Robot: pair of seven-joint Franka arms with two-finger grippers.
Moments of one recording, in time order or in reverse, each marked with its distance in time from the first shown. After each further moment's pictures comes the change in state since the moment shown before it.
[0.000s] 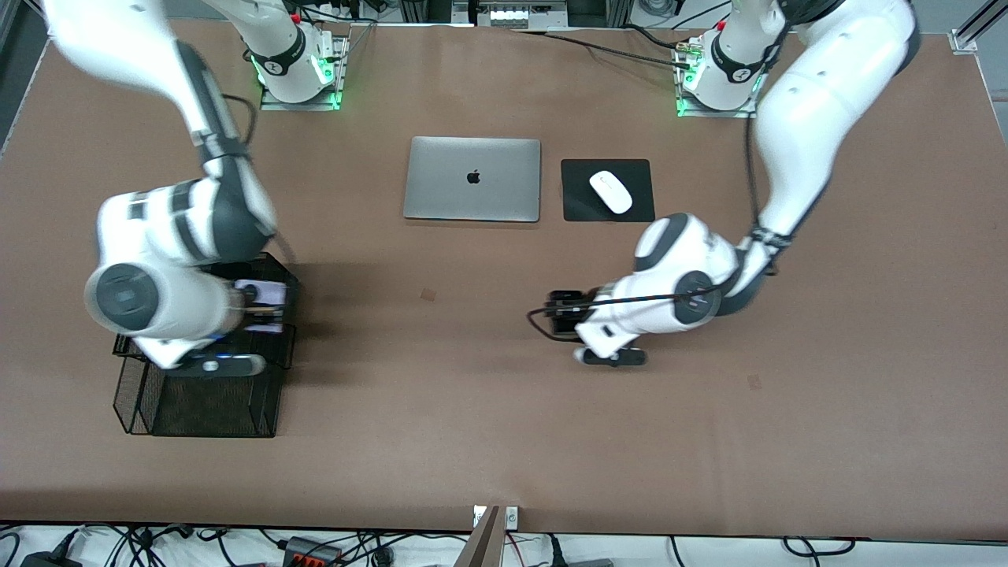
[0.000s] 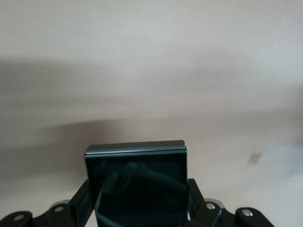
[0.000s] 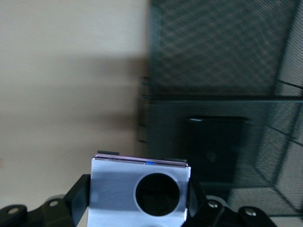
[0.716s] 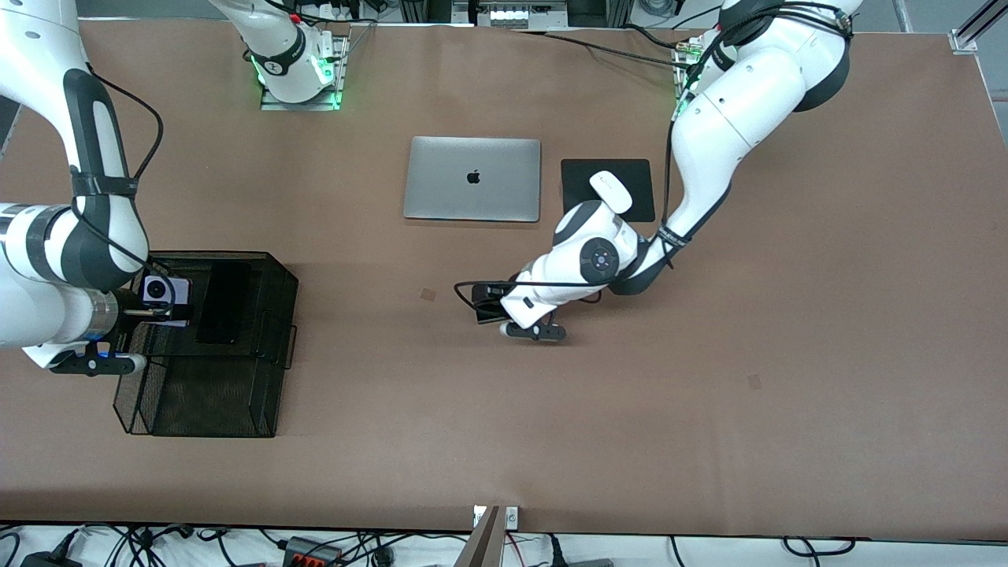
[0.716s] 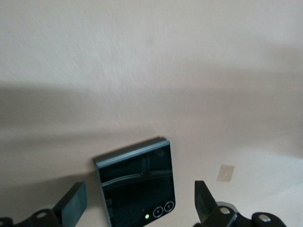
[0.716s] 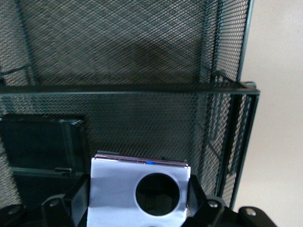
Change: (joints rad) left arm -0.177 0.086 0.059 0.013 0.000 0.241 -0.046; right arm -0.242 0.004 0.004 -0.111 0.007 0.108 -0.210
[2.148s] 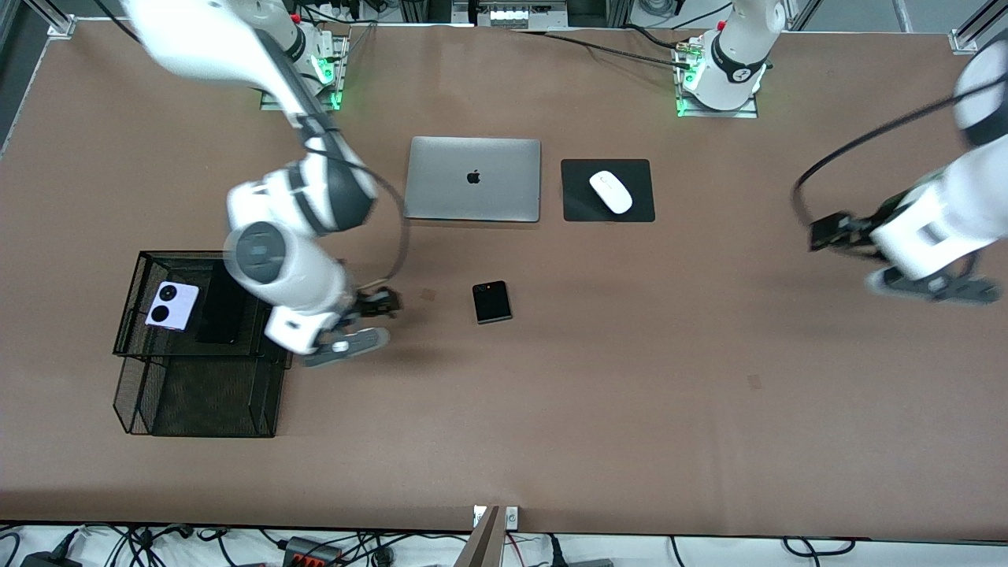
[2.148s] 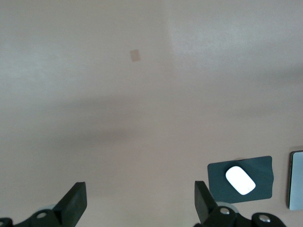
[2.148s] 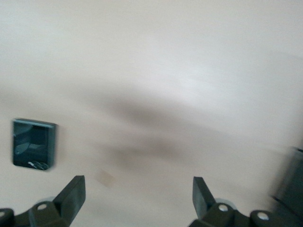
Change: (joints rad) left arm 0.353 -0.813 0.367 -0.009 -0.023 -1.037 0.651; right arm 0.540 0.033 0.037 -0.010 0.112 0.338 0.169
